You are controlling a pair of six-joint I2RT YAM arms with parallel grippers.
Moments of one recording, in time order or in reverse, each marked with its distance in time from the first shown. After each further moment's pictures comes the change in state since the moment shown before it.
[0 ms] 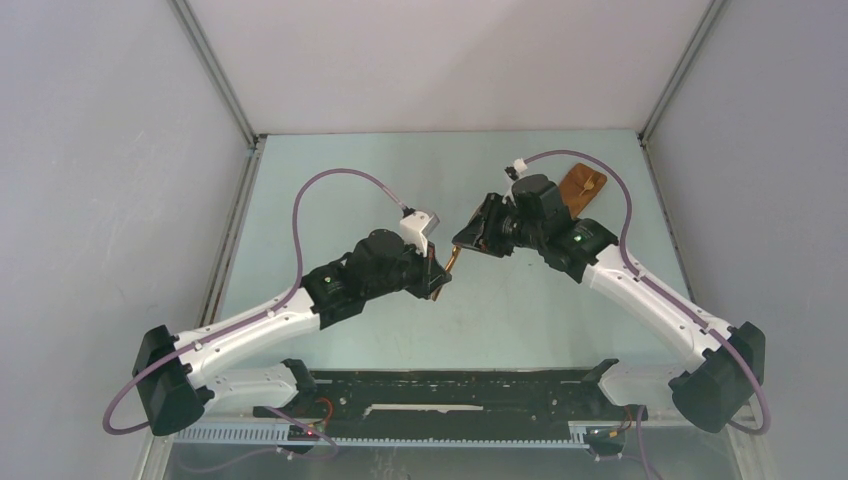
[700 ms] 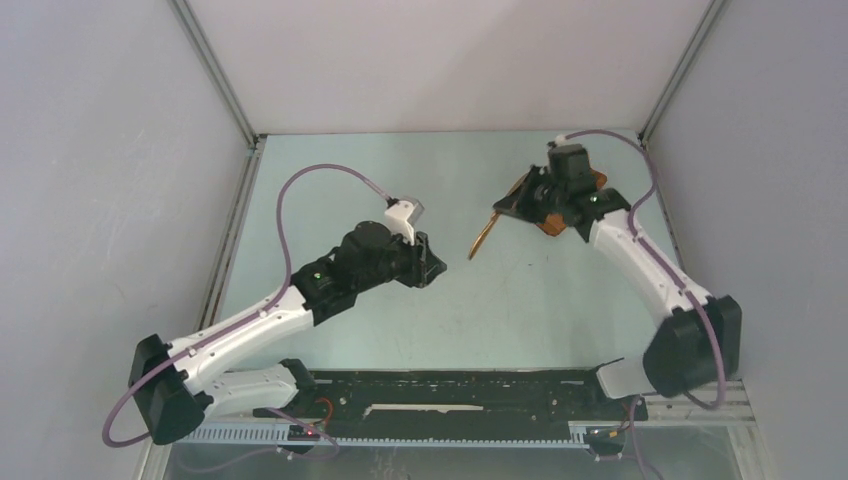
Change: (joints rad) left arm 0.056 -0.018 -0.001 -0.004 -0.013 -0.011; right arm -0.261 0.109 0.040 -0.010 -0.052 -0.088
